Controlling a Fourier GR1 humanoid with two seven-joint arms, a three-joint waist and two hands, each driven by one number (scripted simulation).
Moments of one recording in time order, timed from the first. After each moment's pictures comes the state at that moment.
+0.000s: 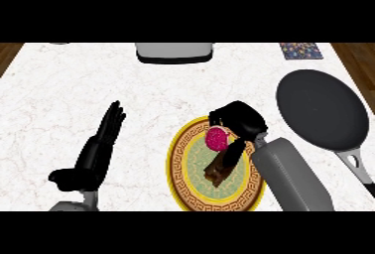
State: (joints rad) left arm -0.03 0.14 -0.20 -1.56 0.09 0.12 -0.13; right arm -0.52 -0.11 0.29 -1.10 1.02 0.23 -0.16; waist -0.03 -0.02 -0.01
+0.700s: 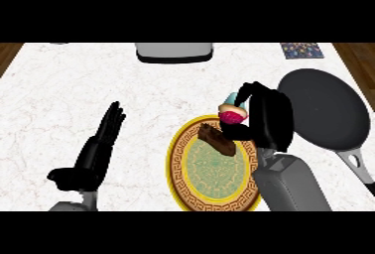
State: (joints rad) left arm -0.02 0.14 -0.20 -1.56 0.09 0.11 -0.11; right arm -0.39 -0.01 0.25 -1.61 1.20 -0.07 0.63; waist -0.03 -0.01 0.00
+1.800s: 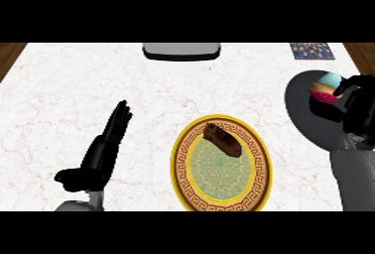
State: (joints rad) left arm -0.03 0.10 -0.20 -1.58 0.05 0.09 -0.10; right arm -0.35 -0.24 -0.19 -1.40 1.04 -0.50 0.41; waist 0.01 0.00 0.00
